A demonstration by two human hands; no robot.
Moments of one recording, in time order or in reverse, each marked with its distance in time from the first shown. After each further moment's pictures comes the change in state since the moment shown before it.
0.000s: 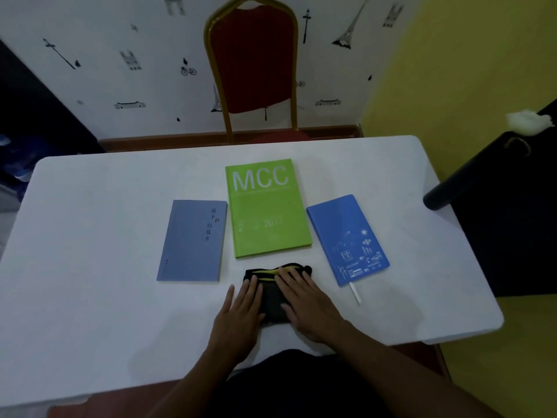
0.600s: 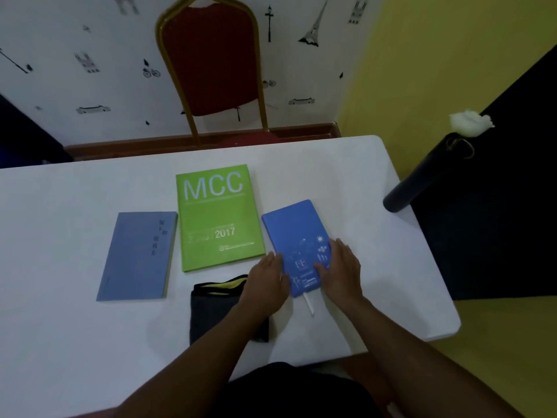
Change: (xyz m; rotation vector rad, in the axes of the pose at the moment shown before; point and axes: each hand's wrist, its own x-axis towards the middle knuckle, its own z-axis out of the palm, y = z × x) left_hand 0.143 0.138 -0.053 -0.474 0.027 -0.102; right_hand -0.028 0.157 -0.054 0.369 0.226 0.793
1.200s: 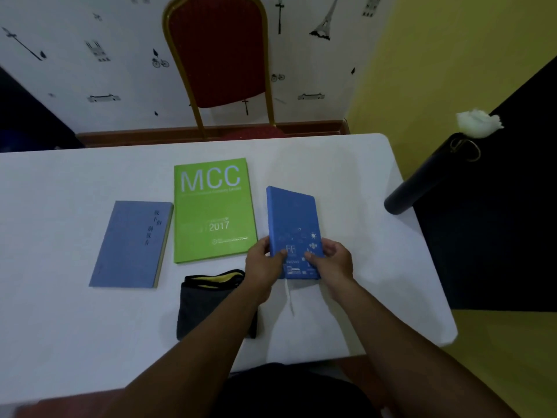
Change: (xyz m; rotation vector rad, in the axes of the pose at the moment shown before) left_hand 0.032 0.031 0.005 -1.009 0.239 -0.476; right_hand 0.016 -0.017 -0.026 0.780 -0.088 0.419
